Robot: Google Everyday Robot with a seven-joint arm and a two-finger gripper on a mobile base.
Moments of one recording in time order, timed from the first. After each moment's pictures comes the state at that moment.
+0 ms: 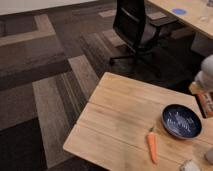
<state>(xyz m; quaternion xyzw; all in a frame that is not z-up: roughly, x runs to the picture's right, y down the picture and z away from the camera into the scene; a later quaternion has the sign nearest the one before) 0.458 0.005 0.571 0.06 0.18 0.57 0.80</state>
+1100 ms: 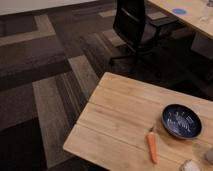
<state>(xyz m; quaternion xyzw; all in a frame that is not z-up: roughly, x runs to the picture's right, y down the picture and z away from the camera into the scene) 0.494 0.061 0.516 0.16 0.11 0.63 0.75</state>
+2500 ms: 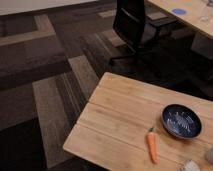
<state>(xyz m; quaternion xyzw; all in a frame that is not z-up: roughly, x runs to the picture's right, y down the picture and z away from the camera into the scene) 0.524 0.157 0.543 0.17 0.03 0.66 0.73</state>
